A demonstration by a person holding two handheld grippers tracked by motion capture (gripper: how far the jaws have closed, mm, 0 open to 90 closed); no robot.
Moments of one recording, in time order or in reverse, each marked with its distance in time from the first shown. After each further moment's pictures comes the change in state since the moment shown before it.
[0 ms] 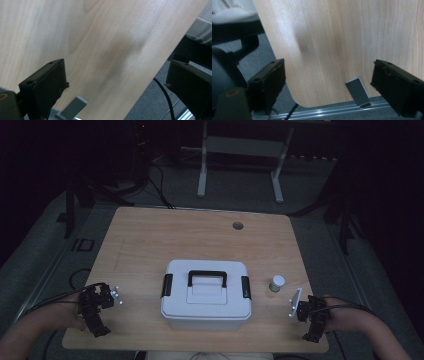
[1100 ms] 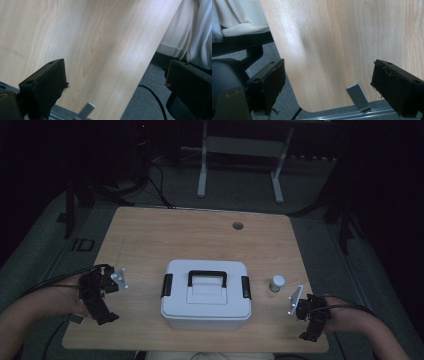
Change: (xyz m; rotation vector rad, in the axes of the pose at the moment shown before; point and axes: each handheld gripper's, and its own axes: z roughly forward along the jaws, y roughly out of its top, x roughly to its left) left arm -0.017 0.036 -0.088 -0.139 0.028 0.094; right arm 0.003 0.005 -0.014 -0.057 0.008 0.021
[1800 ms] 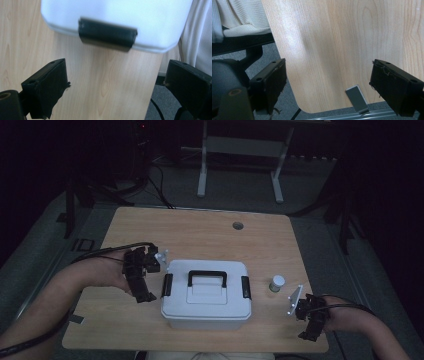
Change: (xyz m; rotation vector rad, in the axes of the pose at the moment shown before) left arm 0.004 0.104 -0.024 -0.040 0.003 0.199; right arm 0.001 0.002 -0.001 -0.011 -0.006 -0.019
